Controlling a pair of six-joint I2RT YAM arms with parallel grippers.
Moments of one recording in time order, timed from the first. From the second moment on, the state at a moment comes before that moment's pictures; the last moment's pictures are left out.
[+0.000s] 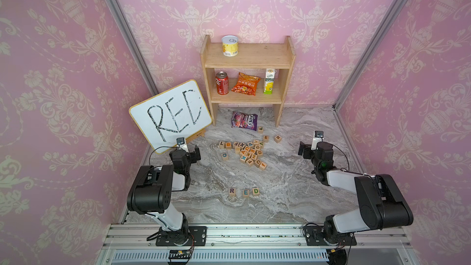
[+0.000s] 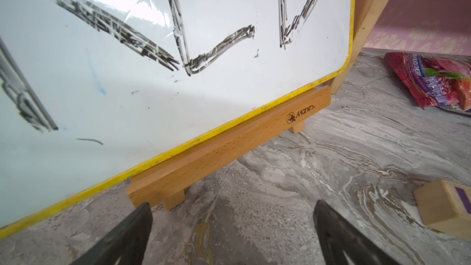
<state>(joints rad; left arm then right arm) 0.06 1.63 0.34 0.93 -0.12 -0.07 0.05 1.47 0.43 0.65 0.17 0.07</state>
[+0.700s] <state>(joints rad) 0.05 1.63 0.35 0.93 -0.09 -0.05 0.05 1.49 0.37 0.72 0.14 0.05</state>
